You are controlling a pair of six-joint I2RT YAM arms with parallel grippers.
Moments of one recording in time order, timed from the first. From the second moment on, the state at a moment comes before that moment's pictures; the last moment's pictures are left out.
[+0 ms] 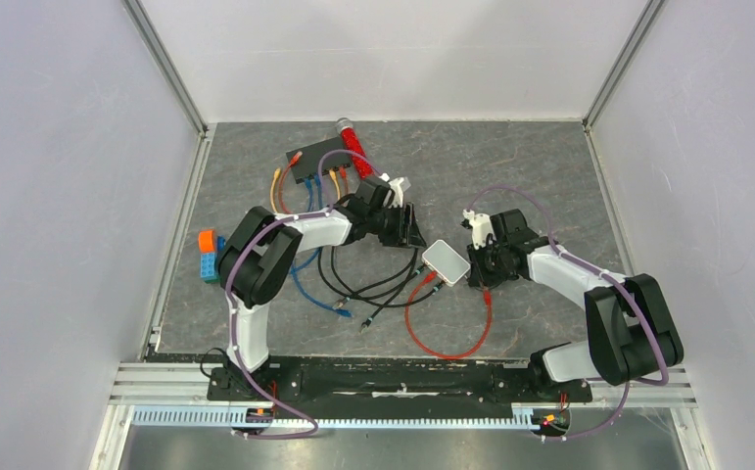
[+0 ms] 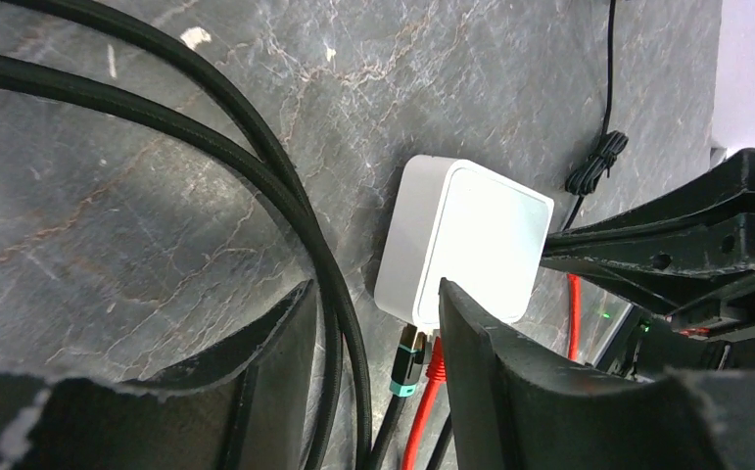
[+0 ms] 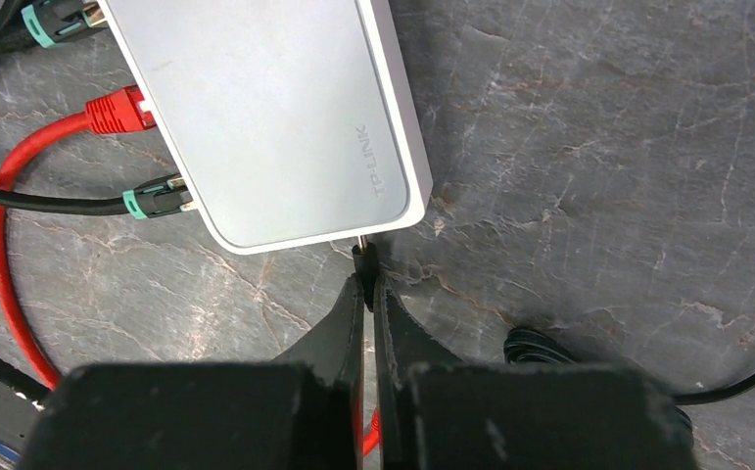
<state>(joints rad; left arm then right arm) -0.63 1.98 1.19 0.04 0.46 -0.56 0.29 1.40 0.64 -0.36 -0.31 -0.09</state>
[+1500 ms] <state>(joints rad) -0.68 2.11 1.30 0.03 0.60 -0.38 0.30 1.39 0.69 -0.37 -0.20 -0.21</state>
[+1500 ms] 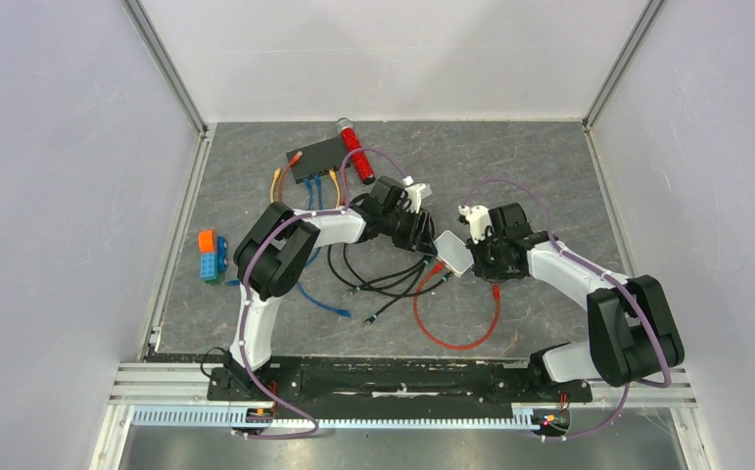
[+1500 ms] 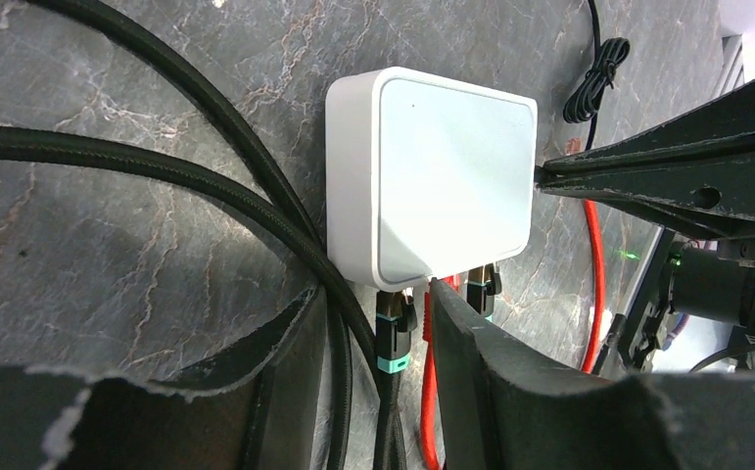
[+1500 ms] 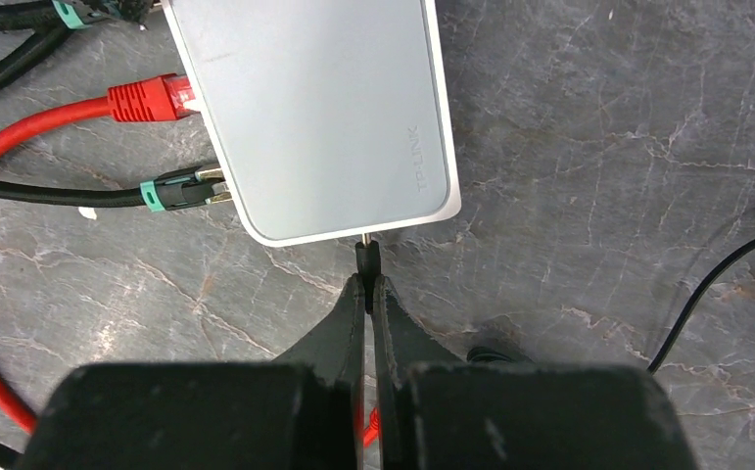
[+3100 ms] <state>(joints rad) -0.70 2.20 1.44 0.07 0.49 -0.43 0.30 1.41 0.67 -0.27 -0.20 -0.28</state>
